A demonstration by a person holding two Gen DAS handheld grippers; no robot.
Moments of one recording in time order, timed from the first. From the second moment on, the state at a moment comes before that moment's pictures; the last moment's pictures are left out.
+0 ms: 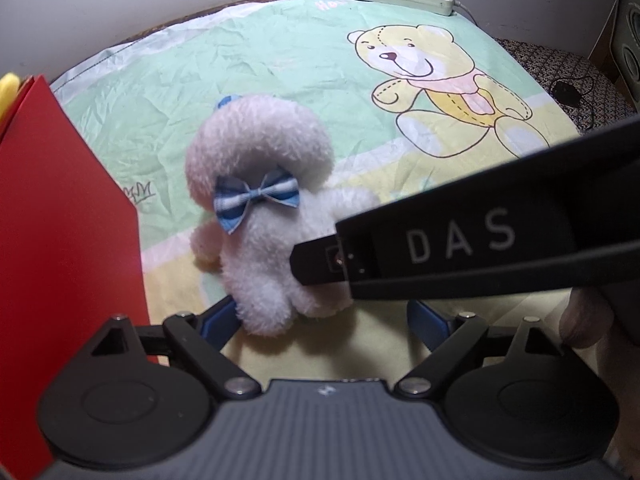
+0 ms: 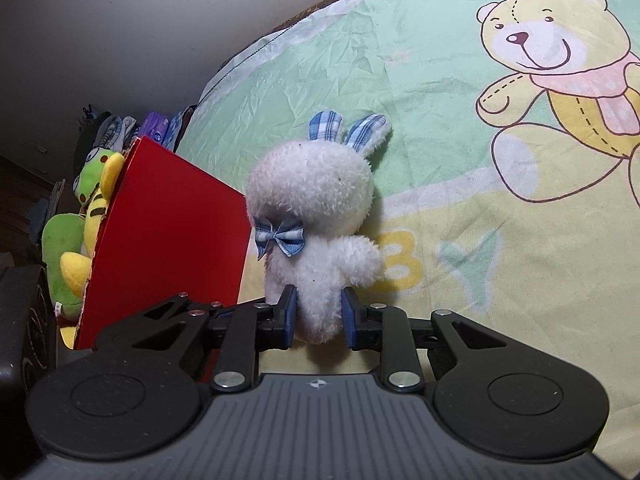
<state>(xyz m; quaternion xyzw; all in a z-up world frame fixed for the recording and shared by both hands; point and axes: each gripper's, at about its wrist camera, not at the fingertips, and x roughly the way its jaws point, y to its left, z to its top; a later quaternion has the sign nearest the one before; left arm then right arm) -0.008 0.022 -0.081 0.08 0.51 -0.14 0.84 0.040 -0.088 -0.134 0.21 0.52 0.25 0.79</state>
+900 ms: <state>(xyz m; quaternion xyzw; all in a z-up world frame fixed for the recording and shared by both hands) -0.118 0.006 -0.064 0.14 0.50 -0.28 0.81 -0.075 -0.102 -0.128 0.21 0.54 0.20 0.79</state>
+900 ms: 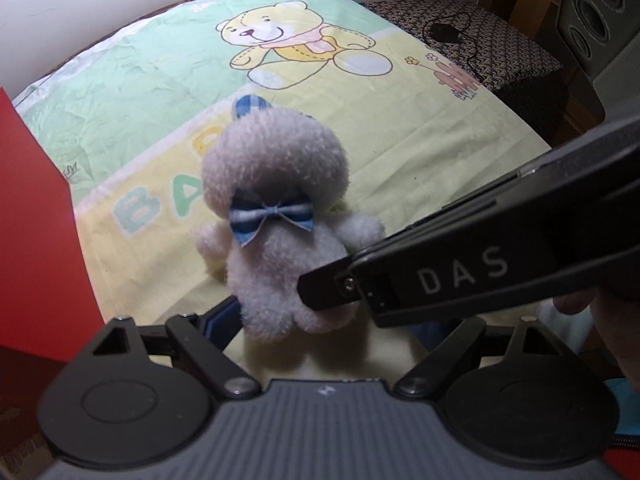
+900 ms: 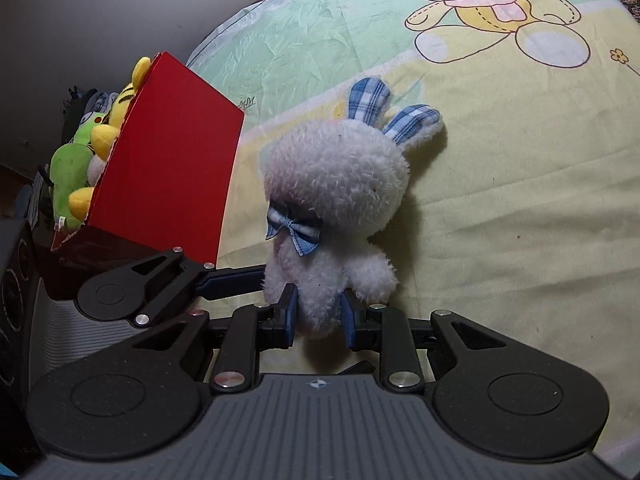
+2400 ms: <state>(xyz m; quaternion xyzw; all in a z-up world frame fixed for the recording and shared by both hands) -0.088 0.007 -0.072 0.07 0.51 -0.26 0.81 -0.064 -0.130 -0.141 0.30 0.50 0.18 0.79</state>
